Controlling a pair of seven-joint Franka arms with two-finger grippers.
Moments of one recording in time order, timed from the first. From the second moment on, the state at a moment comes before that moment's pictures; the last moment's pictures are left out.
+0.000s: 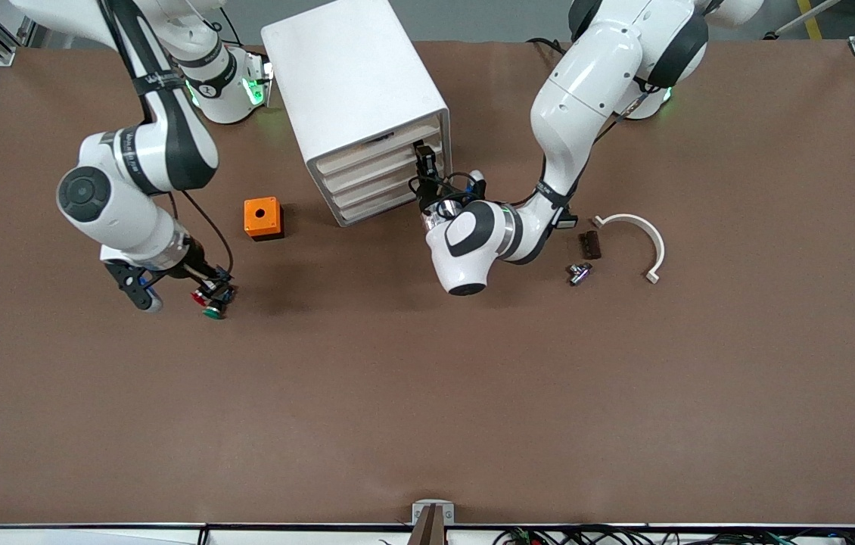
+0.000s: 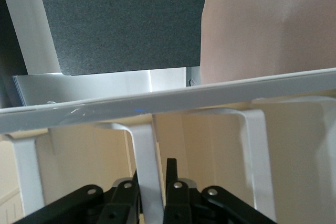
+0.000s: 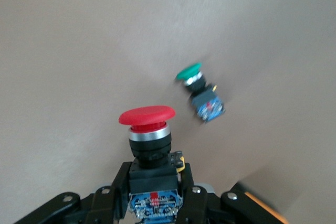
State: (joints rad) left arm -0.67 0.97 -0.07 -1.33 -1.02 1.27 -2.23; right arm 0.22 0.17 0.00 -2.12 0.05 2.29 1.01
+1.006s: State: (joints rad) left arm -0.60 0.97 -0.06 -1.33 -1.03 1.27 -2.23; right arm 0.46 0.17 0.00 -2.00 0.06 2.21 1.50
